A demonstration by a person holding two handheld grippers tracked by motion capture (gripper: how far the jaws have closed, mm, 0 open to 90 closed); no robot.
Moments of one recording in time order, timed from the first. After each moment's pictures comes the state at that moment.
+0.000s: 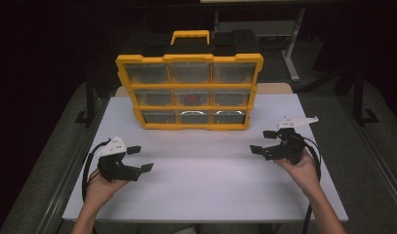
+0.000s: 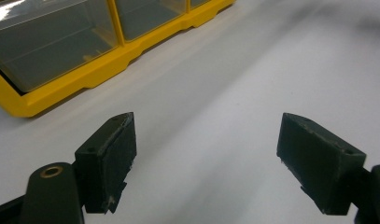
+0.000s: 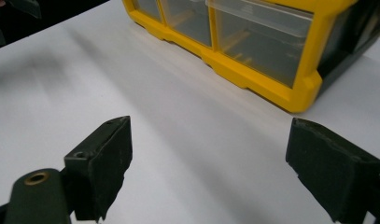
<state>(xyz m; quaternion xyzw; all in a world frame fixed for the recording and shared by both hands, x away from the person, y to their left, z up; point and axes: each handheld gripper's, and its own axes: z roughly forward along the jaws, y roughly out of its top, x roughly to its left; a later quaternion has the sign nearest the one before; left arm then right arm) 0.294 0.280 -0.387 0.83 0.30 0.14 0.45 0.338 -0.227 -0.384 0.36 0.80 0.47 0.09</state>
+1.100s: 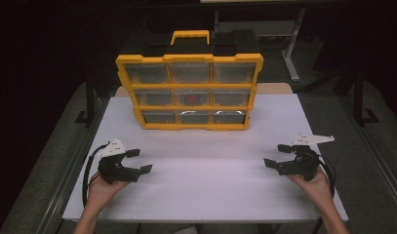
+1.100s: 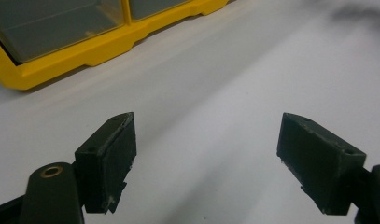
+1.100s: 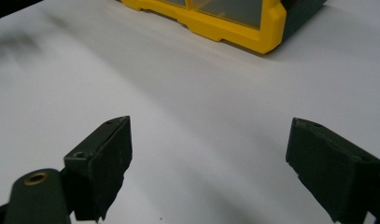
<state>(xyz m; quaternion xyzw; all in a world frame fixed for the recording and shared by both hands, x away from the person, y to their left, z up) 0.298 0.288 -0.407 0.82 0.33 0.12 0.45 0.306 -0.263 -0.418 0.40 0.79 0.46 0.11</state>
